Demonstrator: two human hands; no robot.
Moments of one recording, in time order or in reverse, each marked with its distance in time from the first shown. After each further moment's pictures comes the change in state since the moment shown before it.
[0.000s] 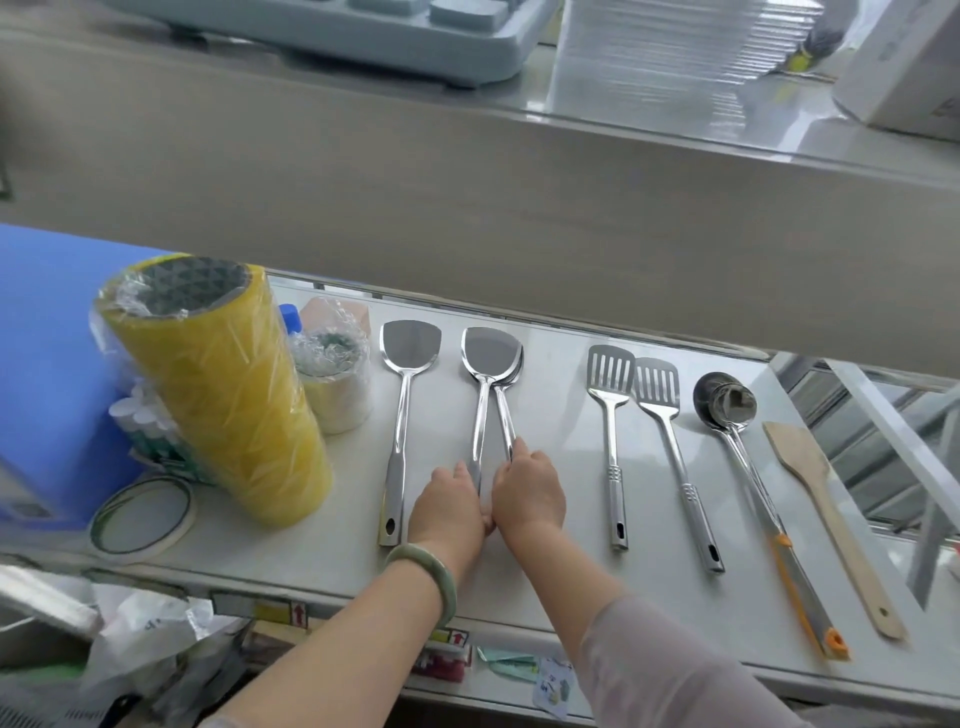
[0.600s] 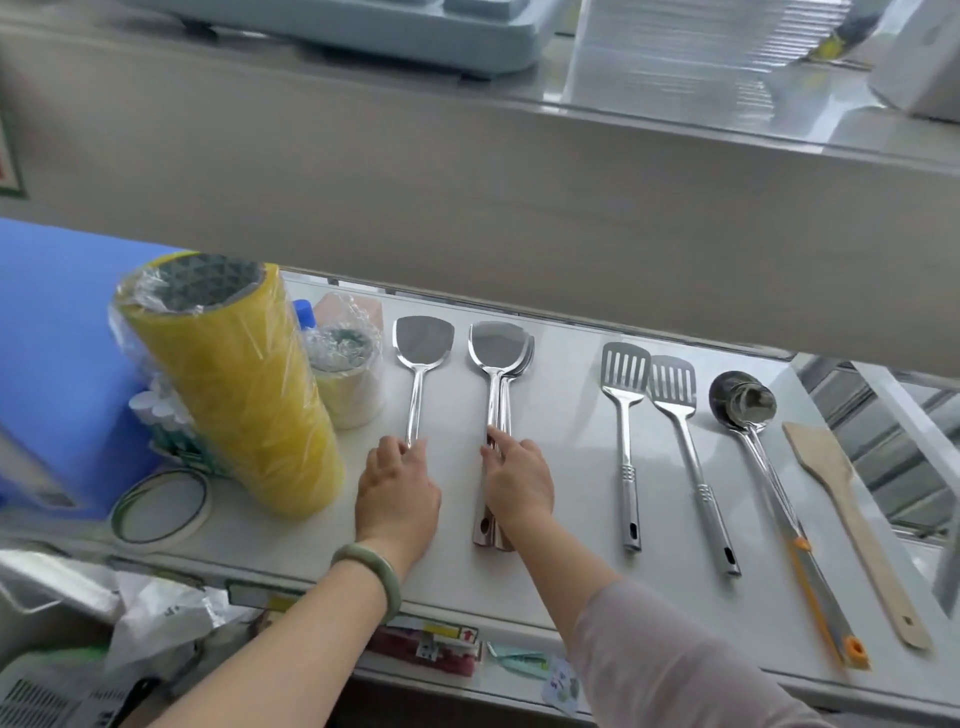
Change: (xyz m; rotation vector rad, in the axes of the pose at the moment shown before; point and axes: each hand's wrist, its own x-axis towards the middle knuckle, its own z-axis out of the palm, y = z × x) left_hand 0.003 -0.054 -0.017 0.122 0.330 0.032; right_hand 0.002 -0.015 0.004 0.281 -0.120 -0.036
